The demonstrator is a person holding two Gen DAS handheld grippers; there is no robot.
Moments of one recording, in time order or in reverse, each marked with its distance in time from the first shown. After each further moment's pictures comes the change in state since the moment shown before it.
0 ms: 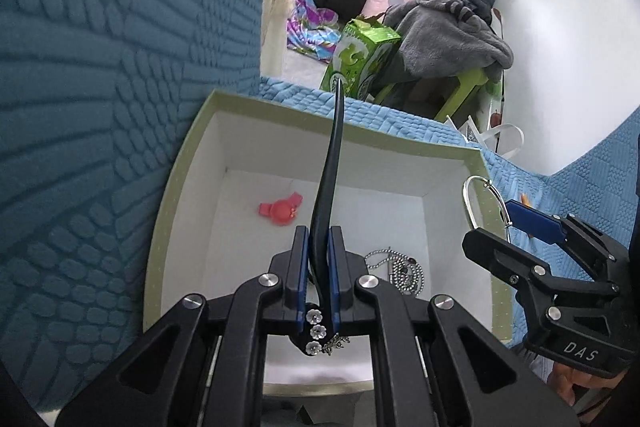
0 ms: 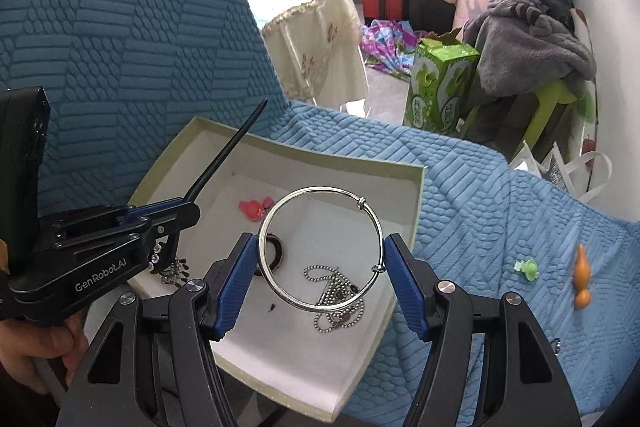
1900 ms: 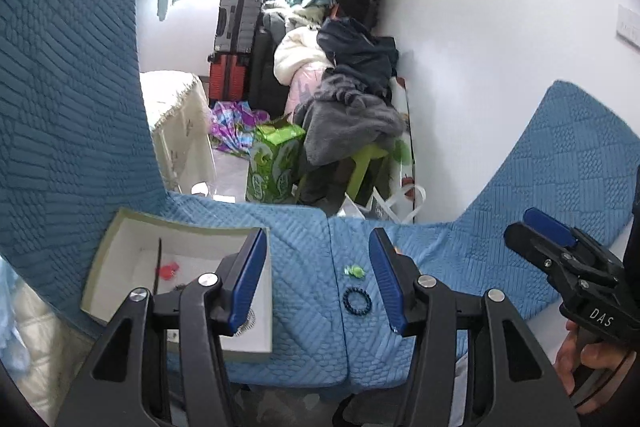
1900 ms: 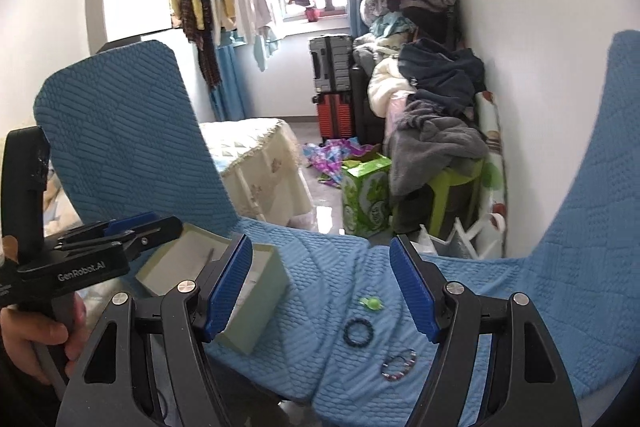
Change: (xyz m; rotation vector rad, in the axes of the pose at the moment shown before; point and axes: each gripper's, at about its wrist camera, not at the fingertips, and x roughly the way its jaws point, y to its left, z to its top) left arm -0.131 -0.184 -0.026 0.152 -0.339 -0.094; right arm -0.240 -0.125 -0.066 0.055 -0.453 -0.102
